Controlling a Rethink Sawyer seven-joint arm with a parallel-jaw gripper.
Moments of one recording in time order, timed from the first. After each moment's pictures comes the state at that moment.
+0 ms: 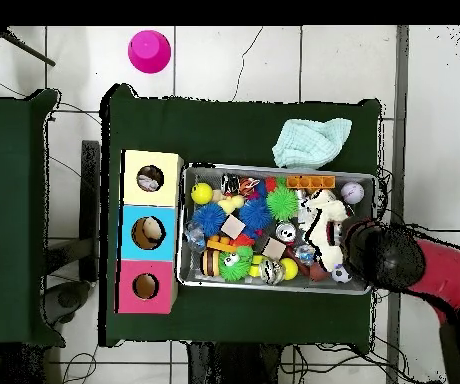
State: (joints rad) arm -0.91 -0.79 0.41 1.73 -0.42 0.58 1.35
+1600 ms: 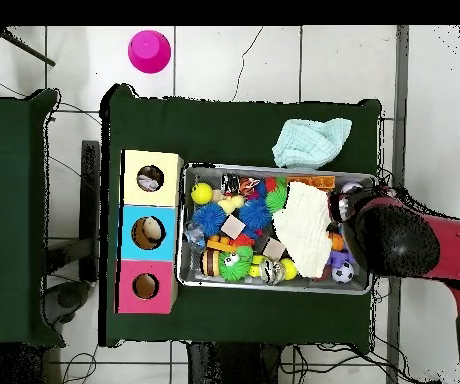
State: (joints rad) arm -0.93 -0.90 0.56 1.70 -0.46 0.61 1.34
